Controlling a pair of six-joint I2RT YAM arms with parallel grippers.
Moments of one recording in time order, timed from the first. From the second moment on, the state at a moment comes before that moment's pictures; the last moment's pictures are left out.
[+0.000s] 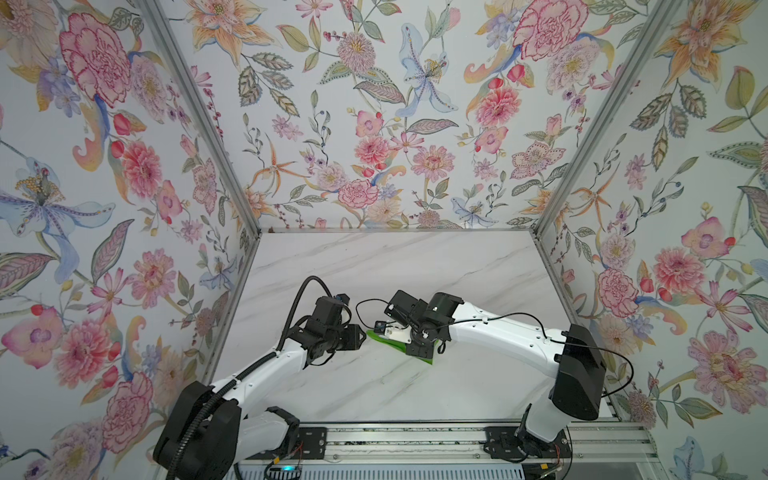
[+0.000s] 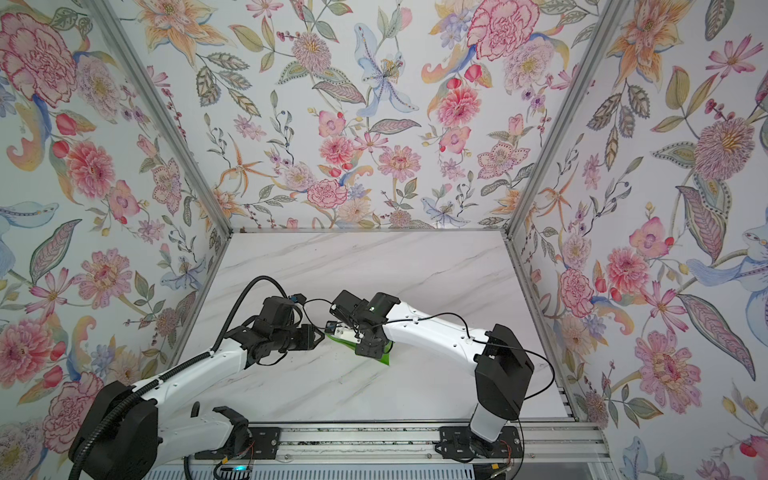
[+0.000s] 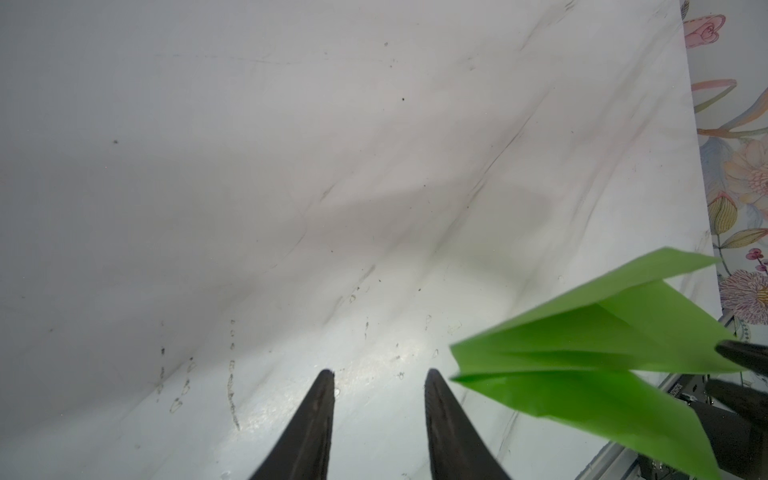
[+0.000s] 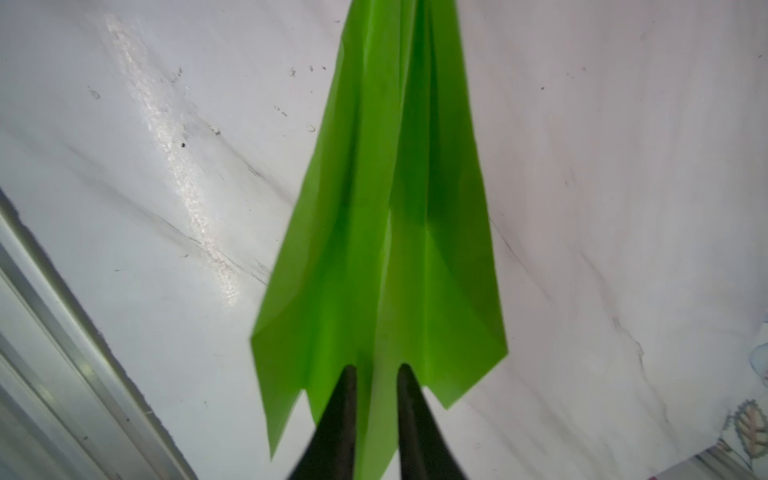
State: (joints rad) left arm -0.47 1.21 0.61 -0.32 0.26 -0.46; right arm 1.02 1.68 1.40 -1.06 0.18 -0.46
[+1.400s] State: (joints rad) left arm -0.57 1.58 0.65 -0.12 0.55 -0.43; right arm 0.82 1.45 0.84 -0.48 0.01 1.39
